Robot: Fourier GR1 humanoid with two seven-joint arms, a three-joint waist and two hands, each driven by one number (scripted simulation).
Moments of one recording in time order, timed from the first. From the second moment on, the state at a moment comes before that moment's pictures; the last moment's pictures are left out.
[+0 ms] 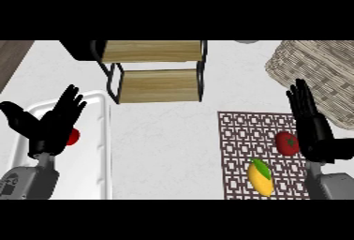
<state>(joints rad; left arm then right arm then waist) -0.17 0.34 -0.03 -1.39 0.43 0.15 0.19 -0.13 -0.34 0.11 -1.45 -0.28 -0.21 -0.20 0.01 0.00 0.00</state>
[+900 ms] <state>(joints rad) -0.04 0.33 -0.09 -1.34 0.32 0.12 0.23 0.07 -0.74 -0.11 -1.16 -0.22 0.23 -0.50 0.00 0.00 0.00</state>
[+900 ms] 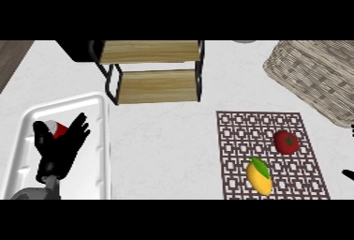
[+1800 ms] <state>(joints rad) -0.05 0.31 -0.07 -1.34 0.29 0.12 0.25 0.24 -0.85 -0.03 -1.91 -0.16 0.23 0.14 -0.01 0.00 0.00</state>
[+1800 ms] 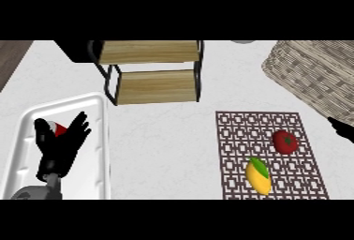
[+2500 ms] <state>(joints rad) -0.05 0.28 -0.05 -1.32 0.26 0.09 0.23 0.06 -0.68 0.25 -2.03 0.16 0.19 0.64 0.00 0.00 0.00</state>
